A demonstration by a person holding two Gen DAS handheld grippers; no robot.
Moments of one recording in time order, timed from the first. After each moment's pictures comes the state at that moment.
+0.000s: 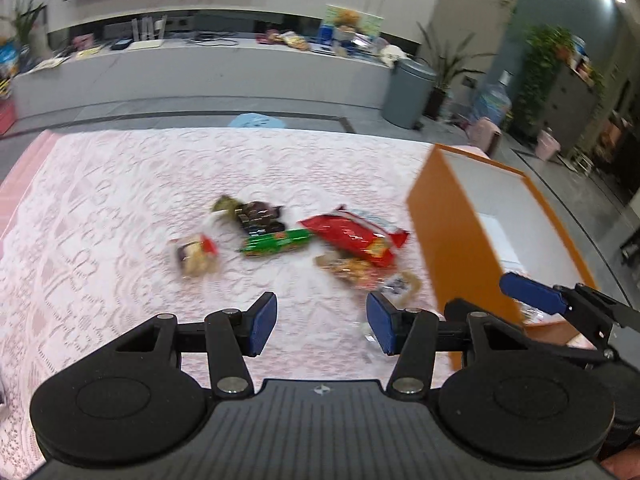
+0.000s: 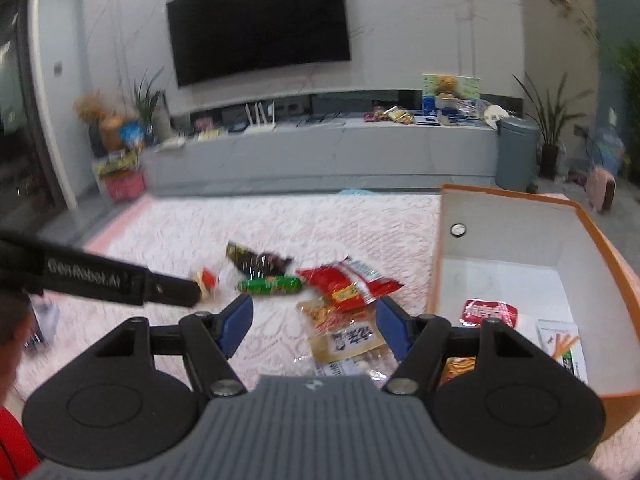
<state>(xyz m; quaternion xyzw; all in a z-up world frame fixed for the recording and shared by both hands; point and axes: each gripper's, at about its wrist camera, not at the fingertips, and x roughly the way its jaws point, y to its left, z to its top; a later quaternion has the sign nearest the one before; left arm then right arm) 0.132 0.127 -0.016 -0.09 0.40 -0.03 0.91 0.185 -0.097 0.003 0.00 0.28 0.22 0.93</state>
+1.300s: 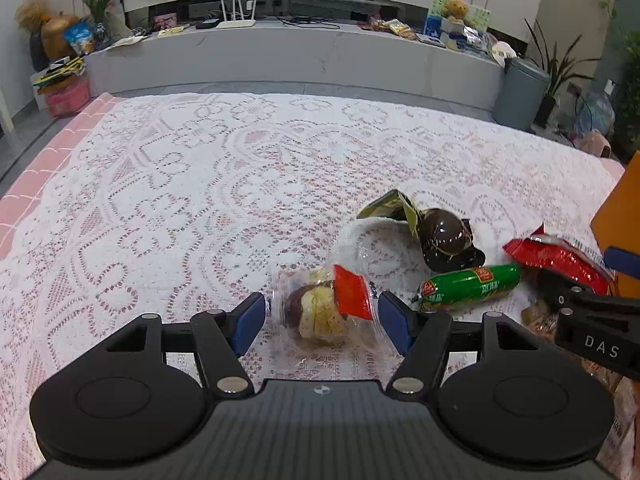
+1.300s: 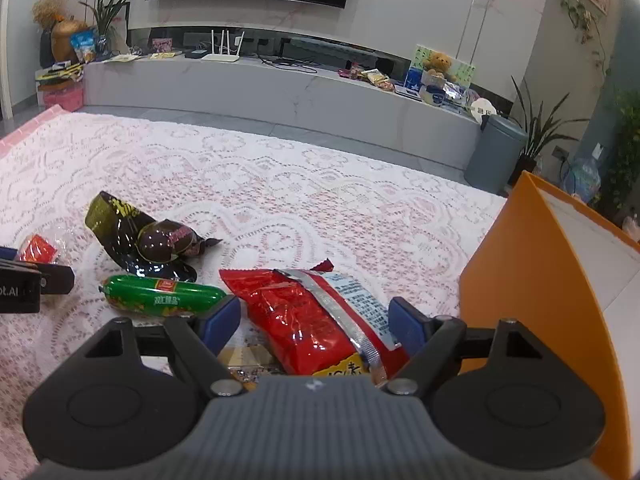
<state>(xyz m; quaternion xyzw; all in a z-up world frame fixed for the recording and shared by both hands) 0.221 0.205 -0.116 -0.08 0.41 0.10 0.90 0.339 0.005 -0.097 -0.14 0.32 0.14 0.93</state>
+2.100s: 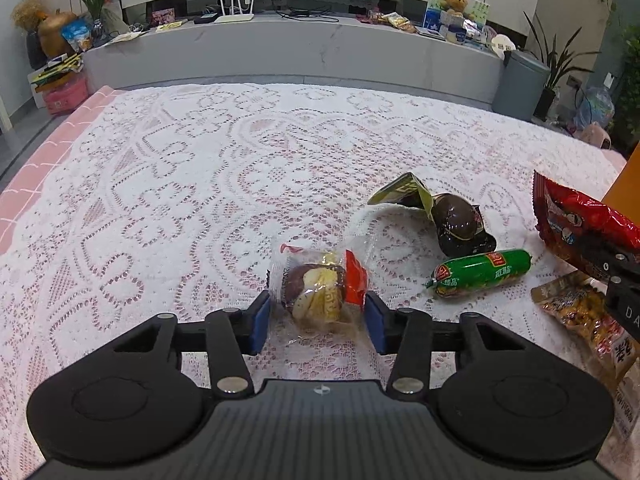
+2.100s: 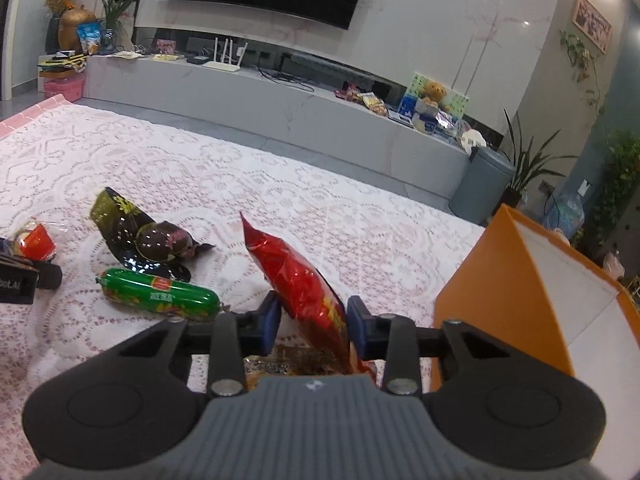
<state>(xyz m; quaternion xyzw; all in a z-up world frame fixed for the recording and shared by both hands) 0.215 0.213 -0.119 -0.08 0.42 0.10 0.90 0.317 0.005 -0.084 -0.18 0.29 0.13 0.93</state>
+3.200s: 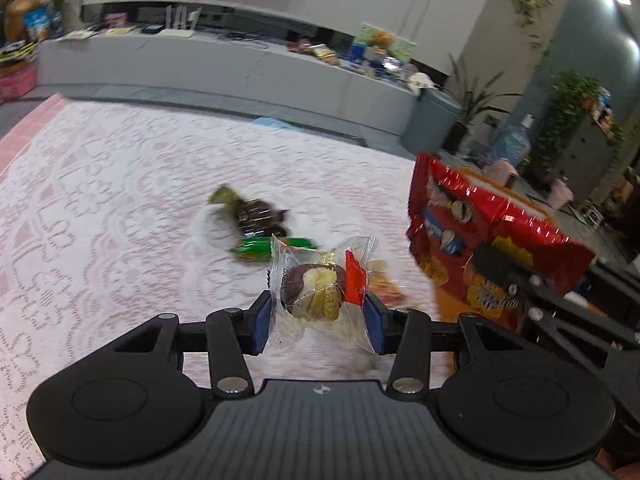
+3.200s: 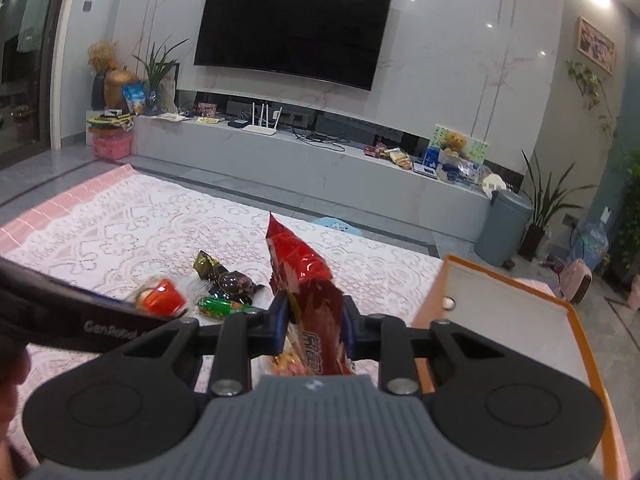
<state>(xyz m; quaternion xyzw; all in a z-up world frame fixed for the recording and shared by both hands) 0.141 0.124 -0.038 -0.15 0.37 -0.01 0.92 0.205 -0.067 0.015 -0.13 0.22 0.21 0.94</state>
